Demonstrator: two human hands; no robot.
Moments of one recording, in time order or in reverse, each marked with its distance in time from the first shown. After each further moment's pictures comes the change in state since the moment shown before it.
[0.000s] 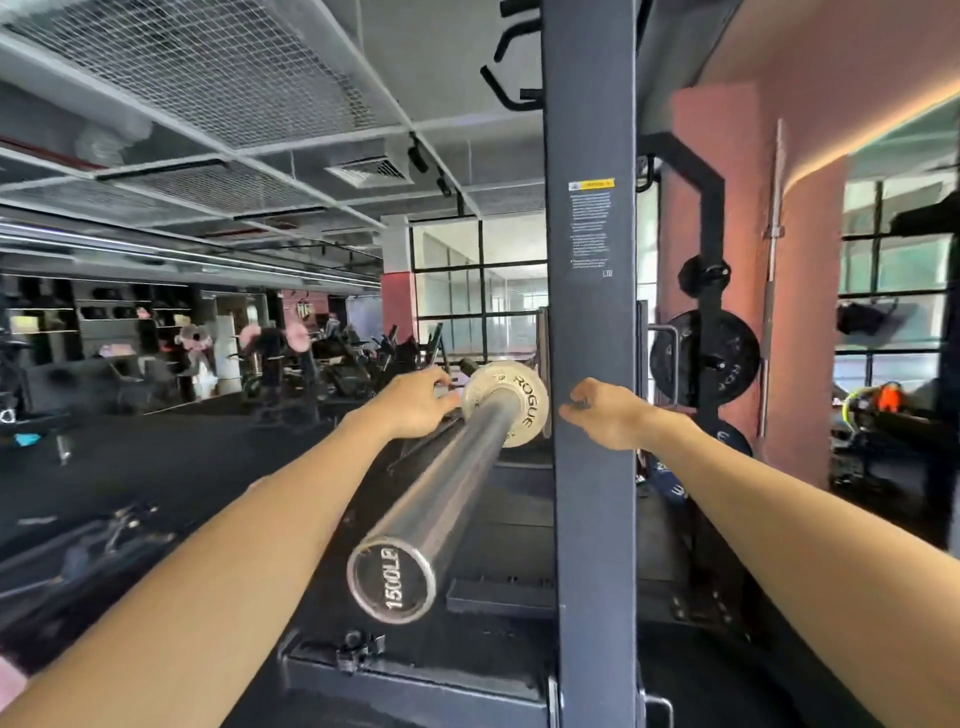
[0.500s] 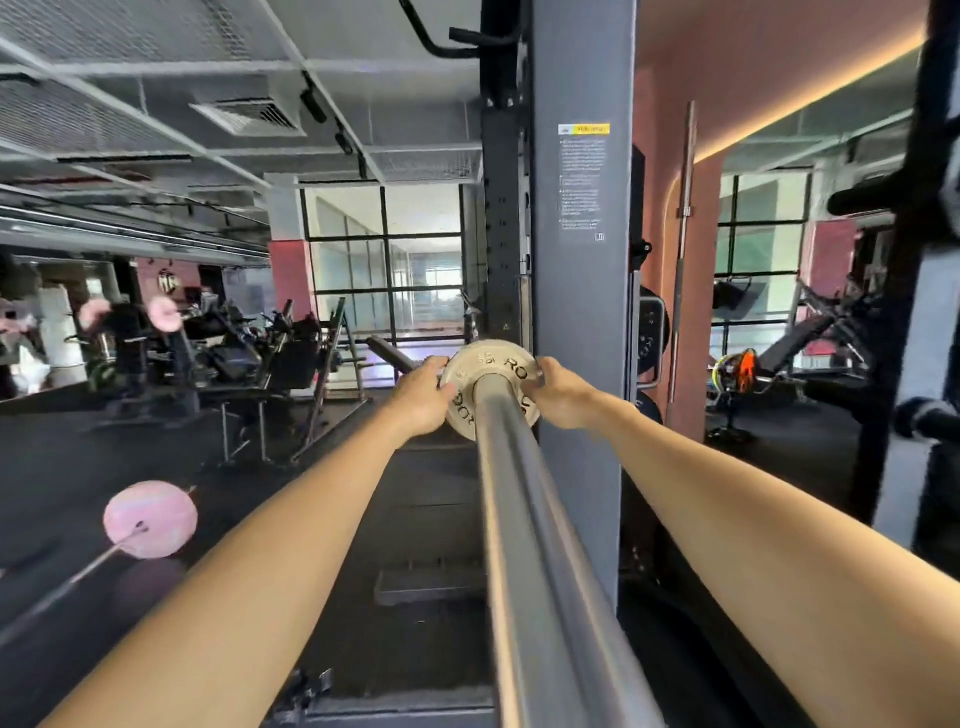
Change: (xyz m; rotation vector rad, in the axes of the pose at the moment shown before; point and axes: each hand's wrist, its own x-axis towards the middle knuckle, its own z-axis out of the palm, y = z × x) left_hand 0.115 -0.049 0.074 -0.322 -0.049 0.088; right_hand 0.094 -0.027 0.062 0.246 0.115 0.214
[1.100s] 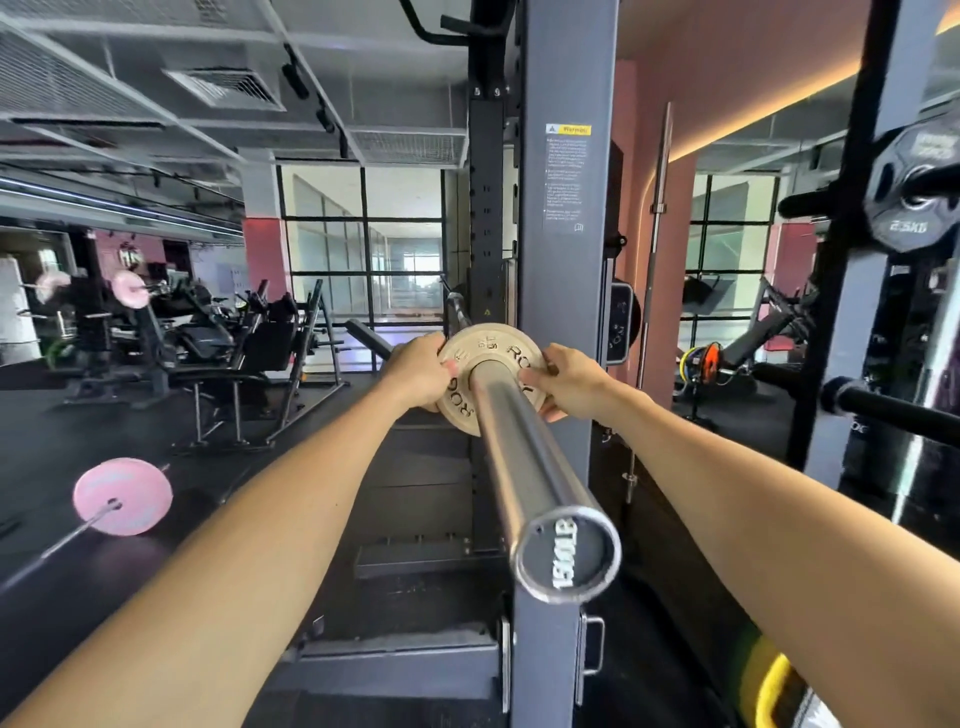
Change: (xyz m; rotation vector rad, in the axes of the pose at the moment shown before) left_hand -0.076 0.031 -0.024 0.107 0.053 0.040; right_hand -0.087 -0.004 -0.017 0.109 0.017 -0.041
